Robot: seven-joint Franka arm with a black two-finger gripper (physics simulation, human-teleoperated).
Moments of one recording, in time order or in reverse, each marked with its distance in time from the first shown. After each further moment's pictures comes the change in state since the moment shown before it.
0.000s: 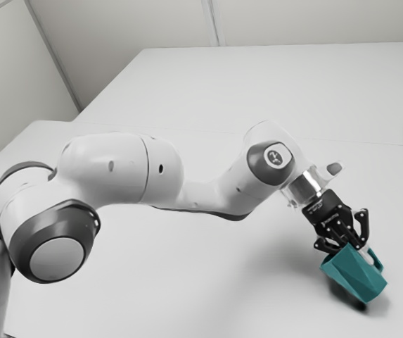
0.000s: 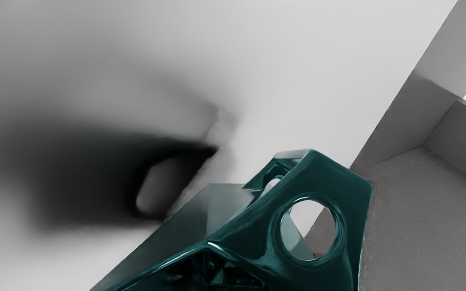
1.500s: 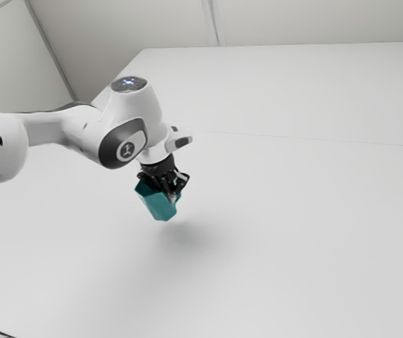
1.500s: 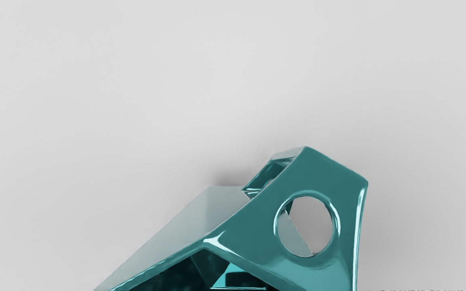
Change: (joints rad) arm 0.405 -0.625 0.004 -0.633 1.119 0.186 -0.048
